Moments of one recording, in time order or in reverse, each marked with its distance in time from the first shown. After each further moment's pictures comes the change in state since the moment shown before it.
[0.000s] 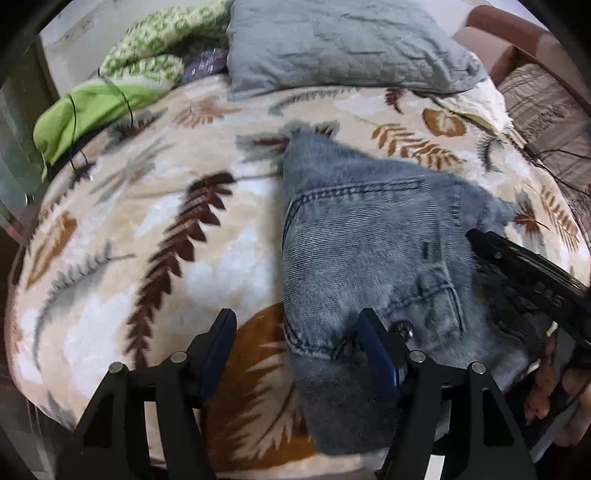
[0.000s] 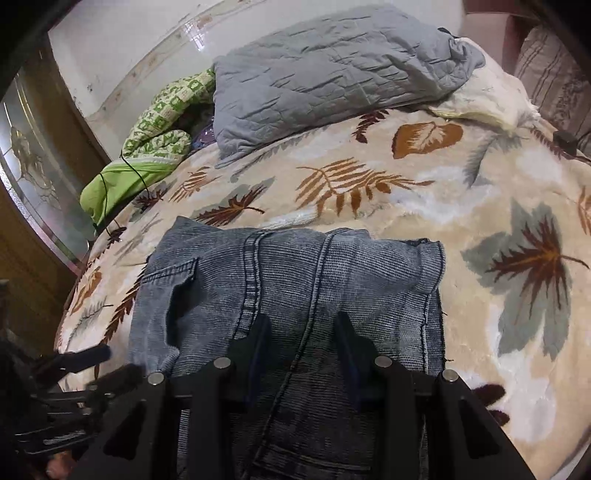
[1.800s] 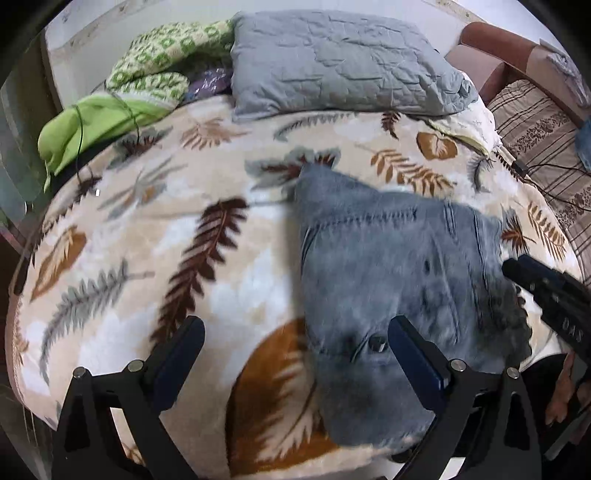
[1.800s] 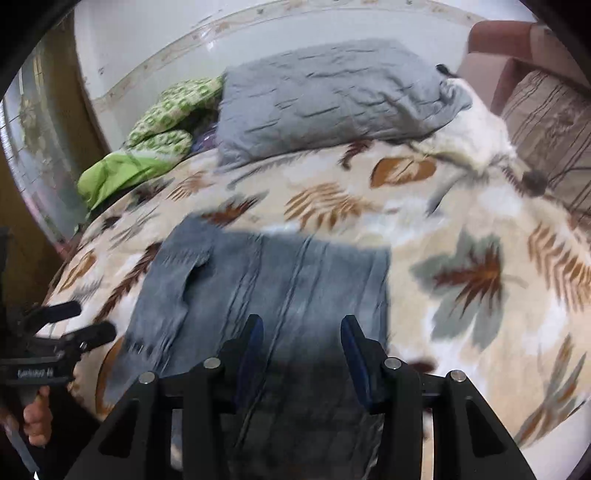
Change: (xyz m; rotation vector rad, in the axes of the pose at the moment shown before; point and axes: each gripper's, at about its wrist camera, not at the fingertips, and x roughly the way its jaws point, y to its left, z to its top) left arm -0.012 0.018 0.007 -0.007 -0.064 -0.035; right arm -0.056 0.010 -0.001 -0.106 -0.053 -0.131
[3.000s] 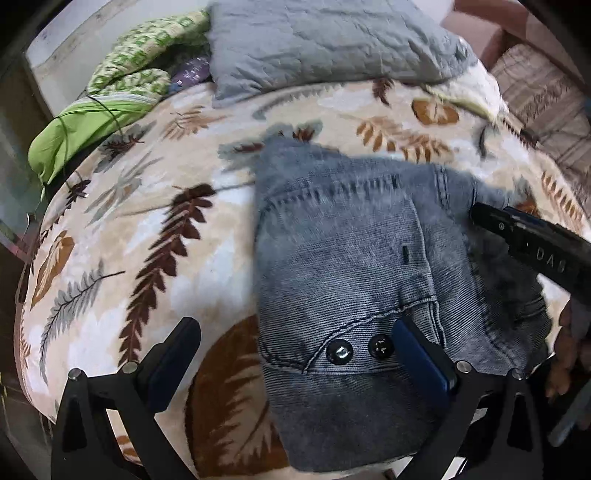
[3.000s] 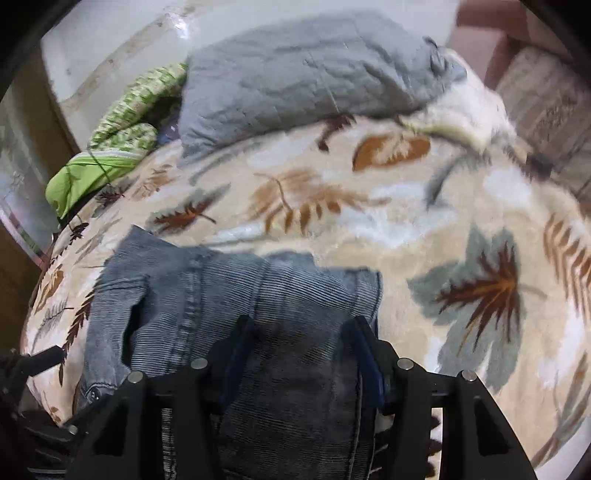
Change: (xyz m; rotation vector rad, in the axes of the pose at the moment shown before) left arm 0.022 -0.038 -0.001 0.038 0.065 0.062; right arm 0.051 -0.014 0.020 0.036 0.048 -0.029
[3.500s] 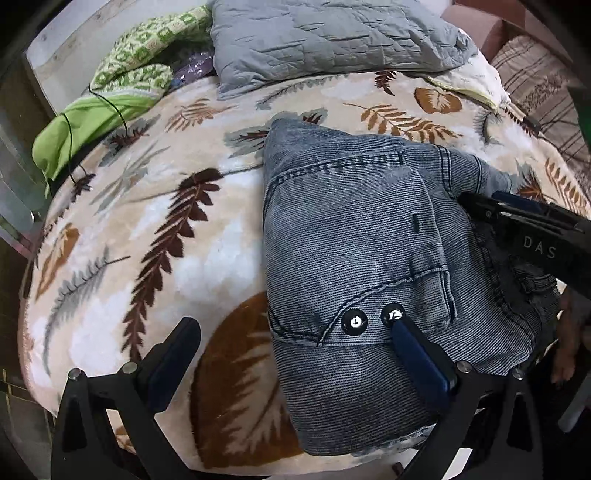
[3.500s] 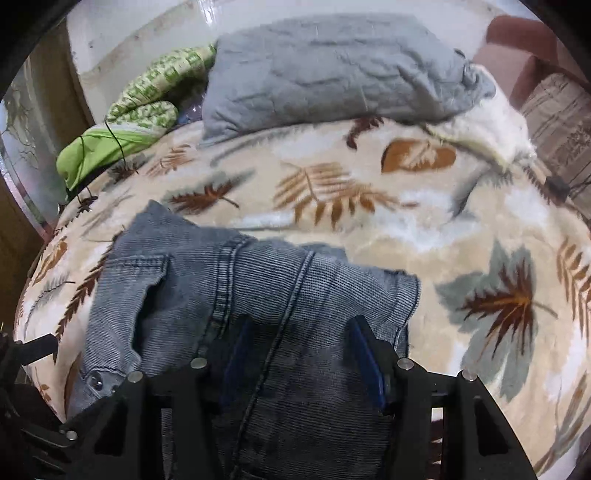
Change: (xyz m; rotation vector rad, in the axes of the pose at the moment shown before) left arm 0.011 0.000 -0.014 0.018 0.046 0.012; right arm 0.015 0.017 -0.005 -0.072 0.058 0.013
